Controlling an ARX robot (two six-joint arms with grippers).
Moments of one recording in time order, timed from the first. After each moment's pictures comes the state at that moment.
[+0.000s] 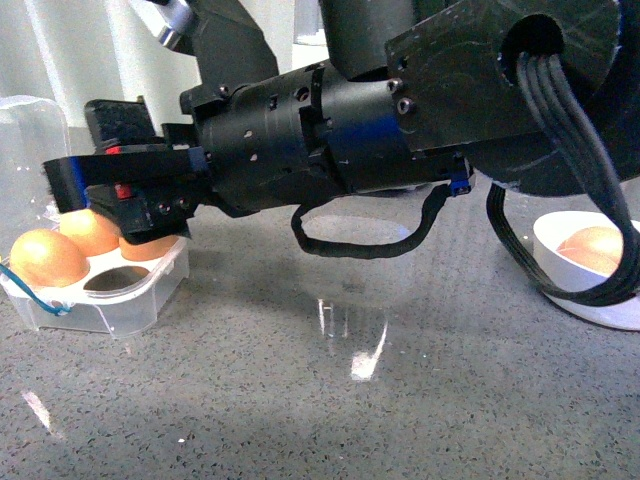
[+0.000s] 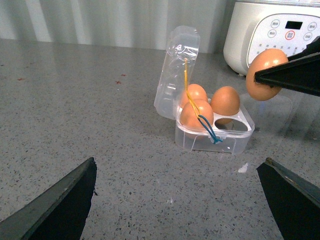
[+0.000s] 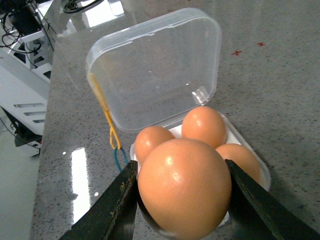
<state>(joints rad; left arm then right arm) 0.00 0.00 0.03 0.00 0.00 0.00 0.61 1.89 1.21 0.36 -0.60 0.00</state>
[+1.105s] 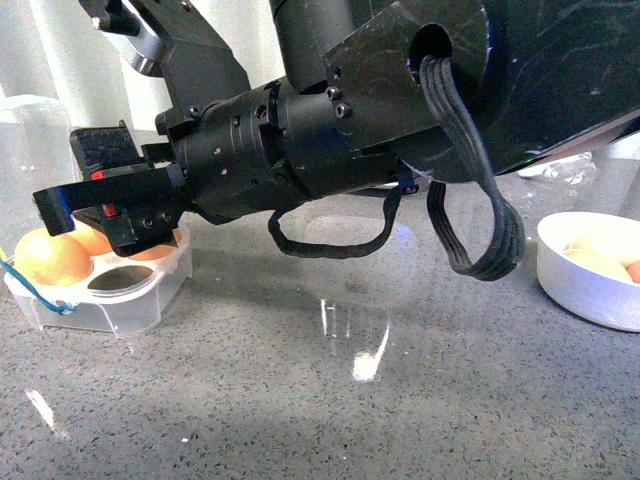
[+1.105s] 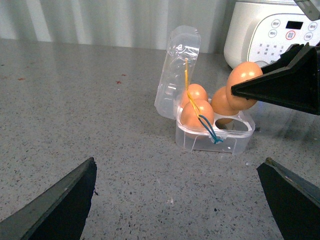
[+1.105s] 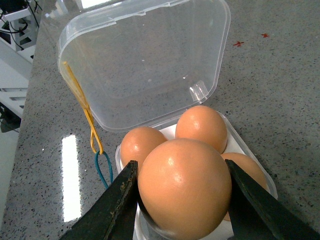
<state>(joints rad) 0.00 0.00 0.03 0.00 0.00 0.00 0.63 1.96 1.32 0.27 -0.55 -0.07</state>
